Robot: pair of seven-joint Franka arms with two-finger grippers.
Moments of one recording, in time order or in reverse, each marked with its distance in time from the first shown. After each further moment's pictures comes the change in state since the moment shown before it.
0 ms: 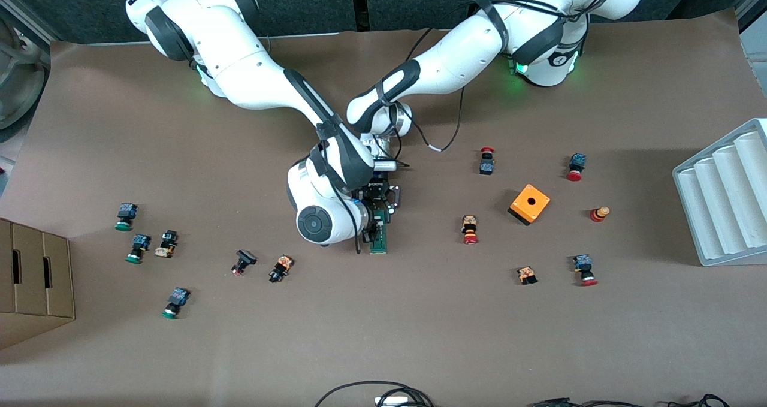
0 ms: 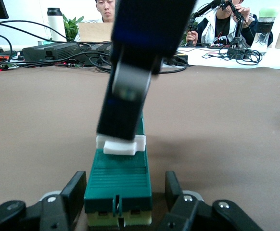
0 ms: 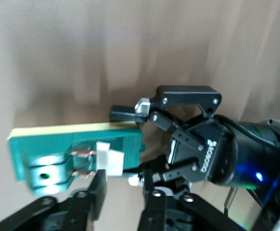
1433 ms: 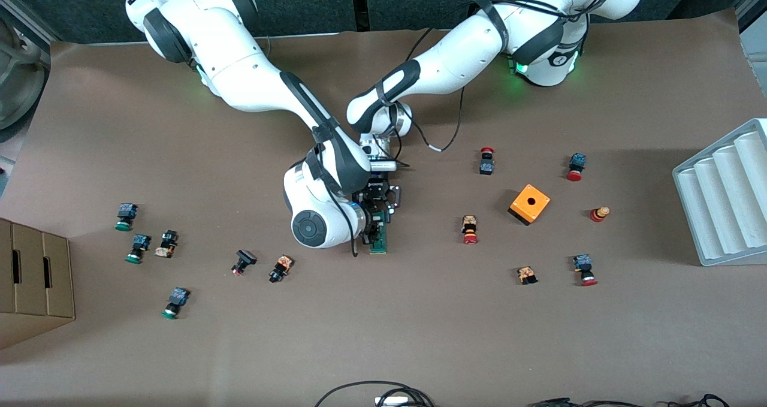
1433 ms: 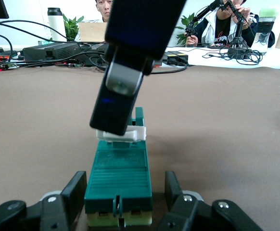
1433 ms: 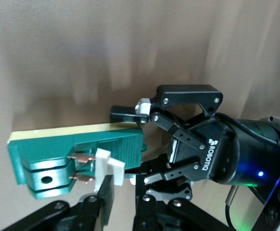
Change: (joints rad) left arm 0.001 0.000 0.000 0.000 -0.001 0.000 0.001; right arm -0.011 0.024 0.012 0.003 0.018 -0.006 0.001
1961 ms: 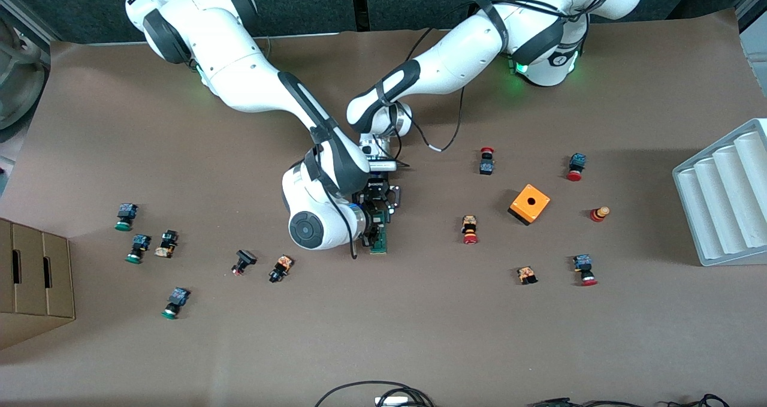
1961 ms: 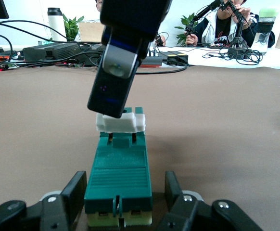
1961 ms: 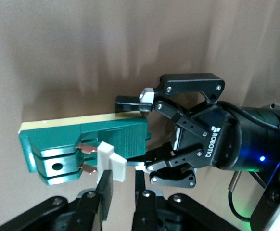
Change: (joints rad) left arm 0.000 0.000 0.000 0.000 0.000 0.000 0.000; right arm -0.008 0.001 0.000 0.024 0.021 -0.001 0.018
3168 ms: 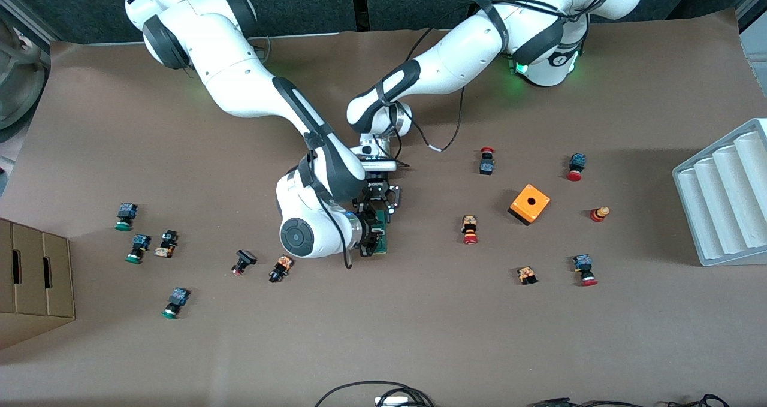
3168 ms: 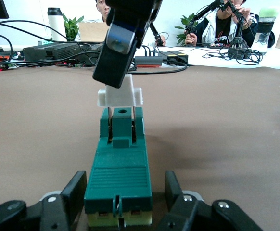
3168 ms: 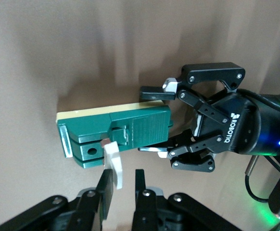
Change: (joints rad) left arm 0.000 0.000 0.000 0.000 0.000 0.000 0.000; right arm -0.025 0.029 -0.001 0.068 0.026 0.008 0.015
